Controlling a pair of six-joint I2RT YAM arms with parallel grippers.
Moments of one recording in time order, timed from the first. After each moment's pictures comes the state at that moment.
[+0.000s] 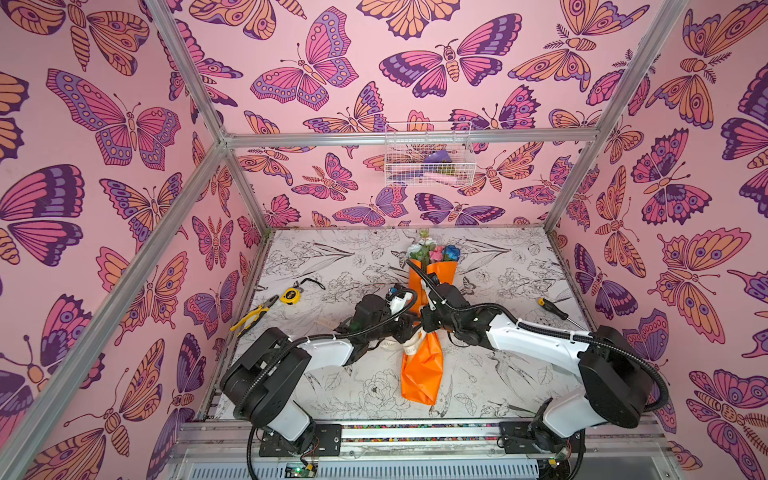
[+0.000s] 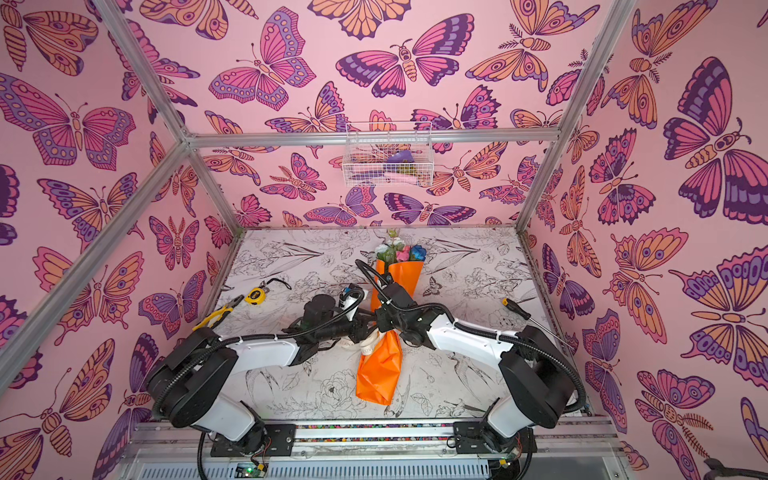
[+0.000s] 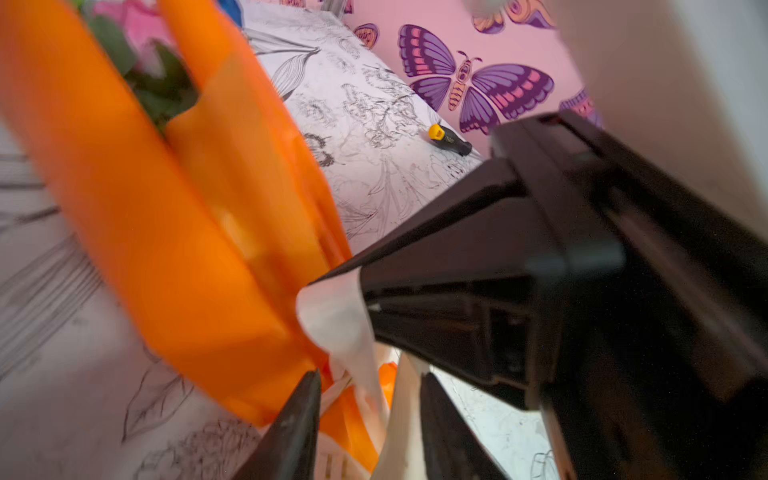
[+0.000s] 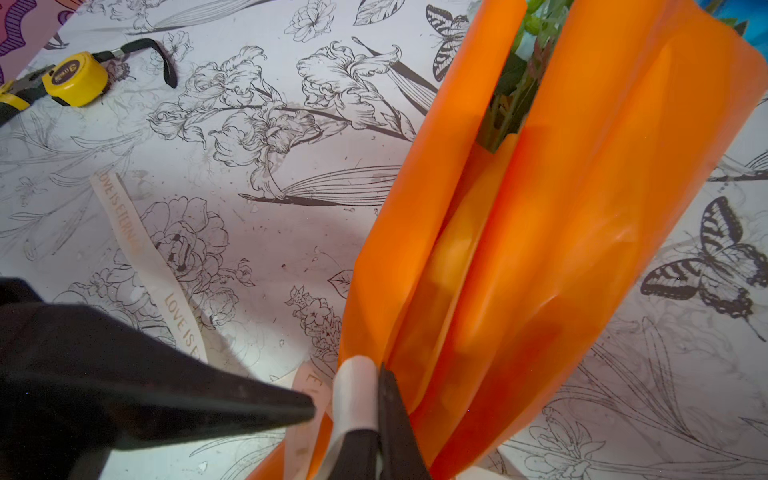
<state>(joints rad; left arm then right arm) -0.64 1.54 0.56 0.56 0.45 -0.32 0.82 1.54 0.91 -0.13 0.18 0.39</state>
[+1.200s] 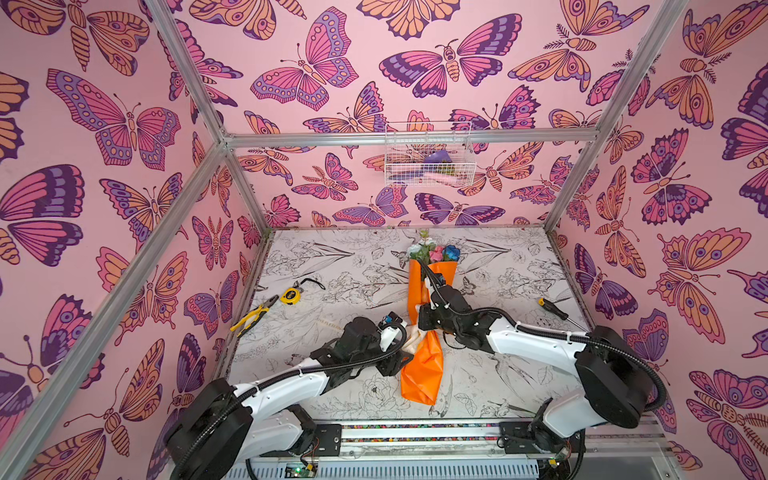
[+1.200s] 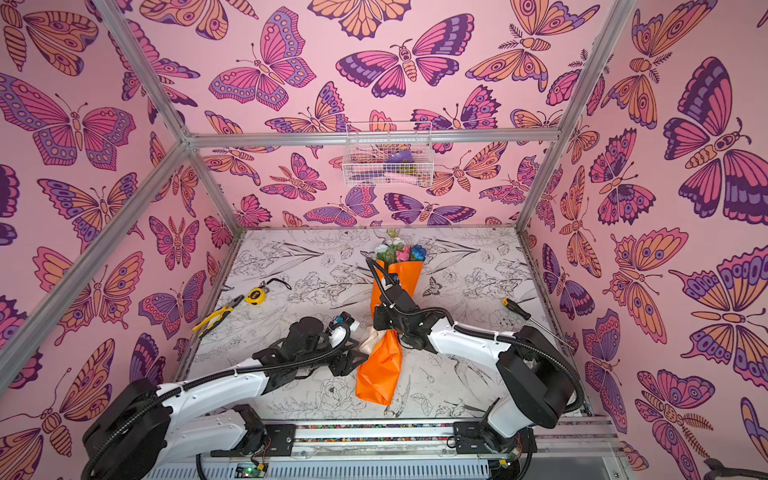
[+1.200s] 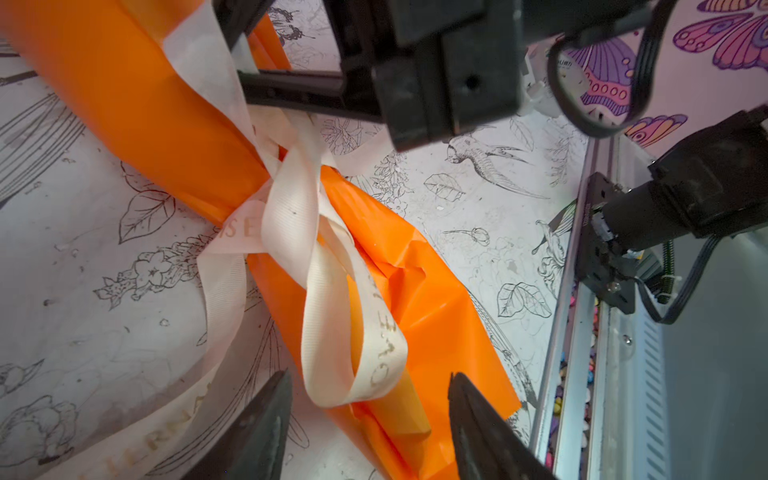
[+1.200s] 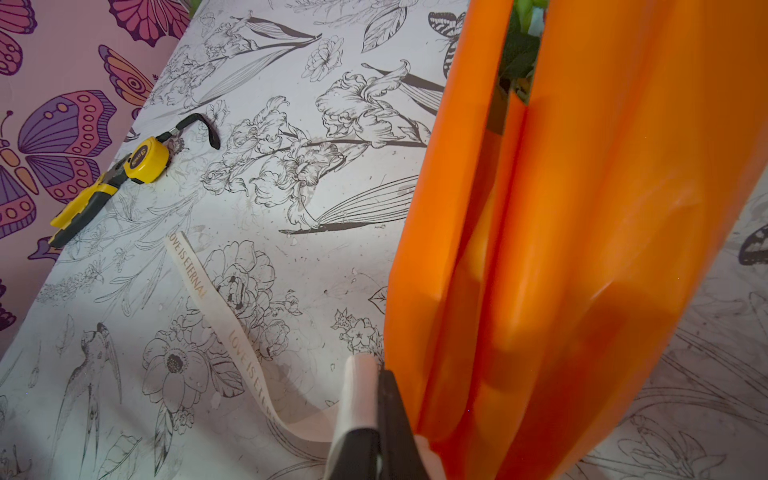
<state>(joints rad) -0.75 1.19 0.44 0.13 0.38 -0.12 0.82 1.54 0.86 0.01 0.13 0.58</state>
